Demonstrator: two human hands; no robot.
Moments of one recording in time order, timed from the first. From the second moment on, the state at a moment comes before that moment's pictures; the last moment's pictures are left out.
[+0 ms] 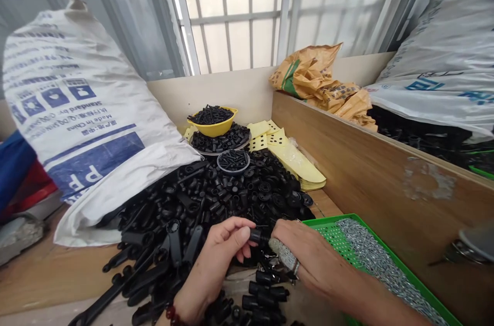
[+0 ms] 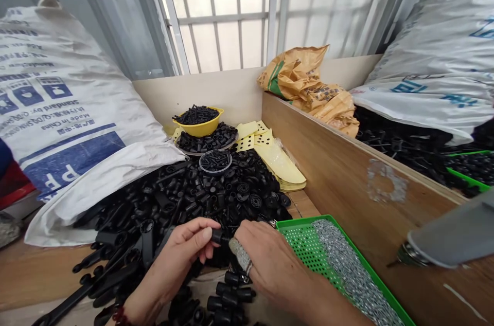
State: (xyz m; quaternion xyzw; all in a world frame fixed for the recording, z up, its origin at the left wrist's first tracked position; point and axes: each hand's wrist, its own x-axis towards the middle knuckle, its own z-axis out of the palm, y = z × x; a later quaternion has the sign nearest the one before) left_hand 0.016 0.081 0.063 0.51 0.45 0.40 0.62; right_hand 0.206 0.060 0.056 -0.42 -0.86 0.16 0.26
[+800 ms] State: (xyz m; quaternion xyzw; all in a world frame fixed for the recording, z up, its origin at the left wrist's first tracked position) left_hand 0.020 0.040 0.052 0.55 0.45 0.38 0.59; right_hand 0.207 0.034 0.047 -0.41 -0.81 0.35 0.25
